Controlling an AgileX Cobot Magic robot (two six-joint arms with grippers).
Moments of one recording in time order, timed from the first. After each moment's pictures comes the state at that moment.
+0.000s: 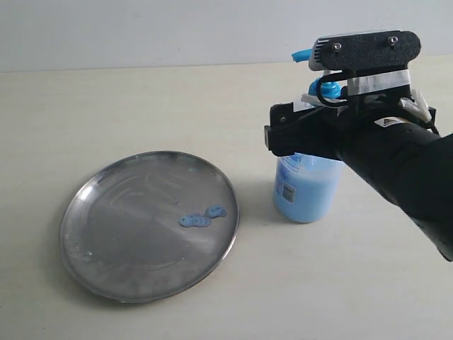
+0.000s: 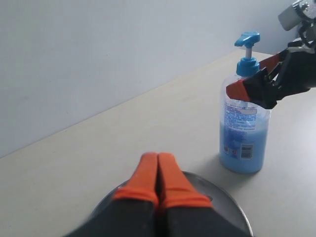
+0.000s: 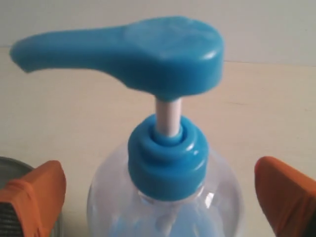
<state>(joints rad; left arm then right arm) -0.70 0.41 -0.33 0.20 0.19 -0.08 0.88 1.43 -0.58 1.31 -0.68 -0.89</state>
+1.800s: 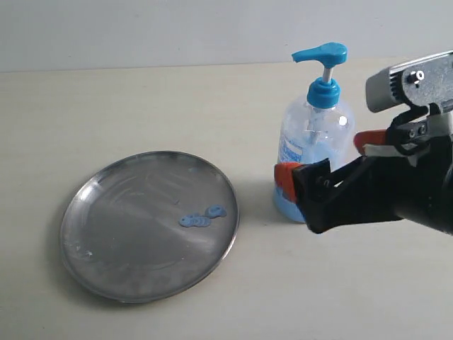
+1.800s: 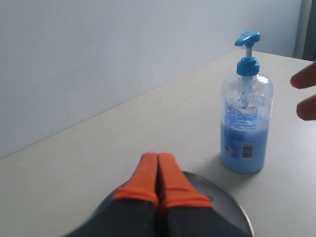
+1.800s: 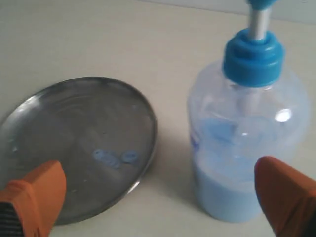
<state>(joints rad) -0.70 0.41 -0.33 0.20 0.19 -0.08 0.88 1.00 -0.42 1.75 -0.23 -1.48</state>
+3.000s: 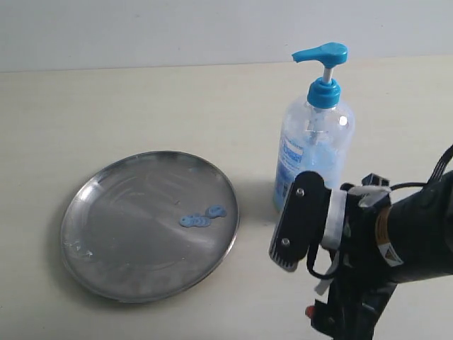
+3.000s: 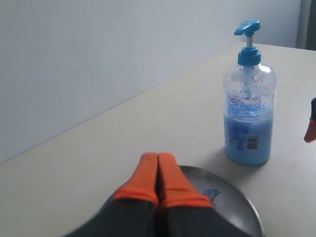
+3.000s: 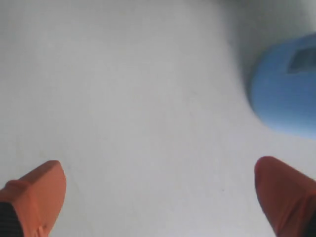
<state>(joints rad) -0.70 0.42 -0.29 0.25 0.16 -0.08 0.88 1.33 -0.55 -0.22 0.54 -0.16</state>
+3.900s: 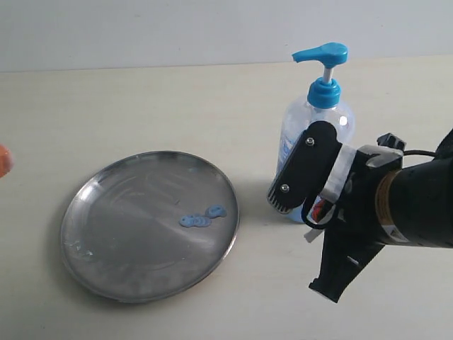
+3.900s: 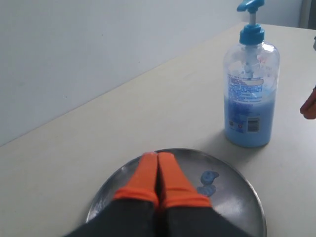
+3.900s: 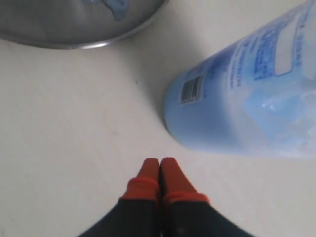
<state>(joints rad) -0.70 0.48 -0.29 0.25 0.16 -0.08 0.88 1.30 -0.57 -0.63 0.49 0.32</state>
